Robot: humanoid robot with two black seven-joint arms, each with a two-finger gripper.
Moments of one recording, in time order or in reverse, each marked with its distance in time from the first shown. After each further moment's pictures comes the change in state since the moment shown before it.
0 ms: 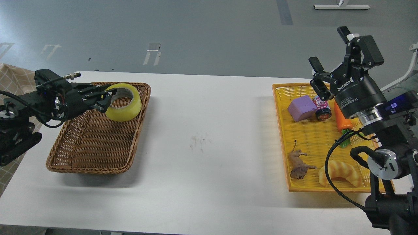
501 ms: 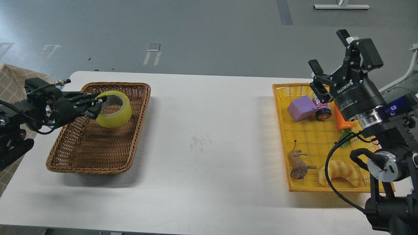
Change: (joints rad) left arm 0.049 -0.013 0.000 0.086 -0.054 0.004 -0.043; right arm -0.015 0.000 -0.002 0.002 0.000 0.000 0.001
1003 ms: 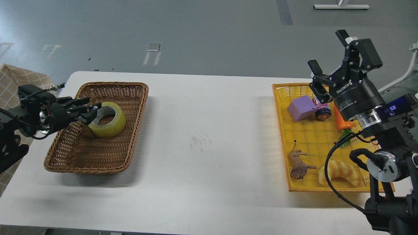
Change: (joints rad) left arm 0.029 0.001 -0.001 0.044 -0.025 0.000 0.000; right arm -0.004 0.000 -0.004 0.000 0.001 0.000 -0.001
